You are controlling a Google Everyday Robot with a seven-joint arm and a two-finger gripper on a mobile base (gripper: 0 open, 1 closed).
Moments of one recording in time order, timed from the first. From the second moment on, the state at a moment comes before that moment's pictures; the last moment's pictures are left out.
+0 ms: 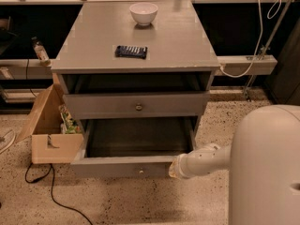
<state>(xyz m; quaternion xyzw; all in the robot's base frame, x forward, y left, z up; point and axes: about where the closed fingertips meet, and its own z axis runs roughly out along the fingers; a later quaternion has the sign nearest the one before) 0.542 -0.107 0.392 -0.66 0.72 0.02 0.22</state>
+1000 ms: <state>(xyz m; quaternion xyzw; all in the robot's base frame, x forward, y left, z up) 0.570 -0.113 0.385 -0.65 0.71 0.06 0.28</state>
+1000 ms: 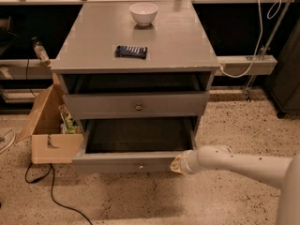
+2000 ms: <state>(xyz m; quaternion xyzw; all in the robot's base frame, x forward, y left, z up) 0.642 -0.157 0.397 -0.62 0.67 0.10 0.39</state>
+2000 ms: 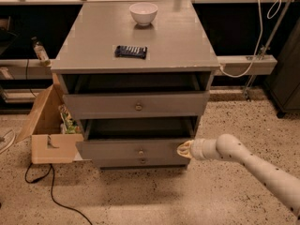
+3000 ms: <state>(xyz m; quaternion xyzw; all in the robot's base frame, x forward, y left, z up) 0.708 -0.167 0.387 -0.60 0.67 0.10 0.43</state>
